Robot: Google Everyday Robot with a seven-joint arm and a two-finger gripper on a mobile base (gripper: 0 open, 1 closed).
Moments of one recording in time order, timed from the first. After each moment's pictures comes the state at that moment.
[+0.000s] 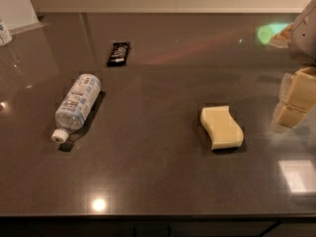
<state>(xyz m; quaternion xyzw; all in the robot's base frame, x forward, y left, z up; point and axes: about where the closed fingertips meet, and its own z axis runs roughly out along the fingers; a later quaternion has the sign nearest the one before) 0.438 -0.217 0.976 -0.60 0.78 -0.03 0.16</state>
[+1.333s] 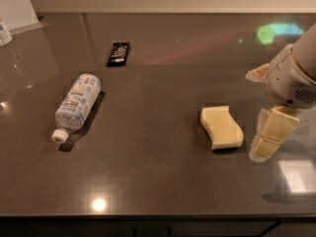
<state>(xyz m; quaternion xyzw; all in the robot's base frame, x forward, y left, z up) 0.427 -0.194 0.908 -0.62 0.77 0.03 0.17</state>
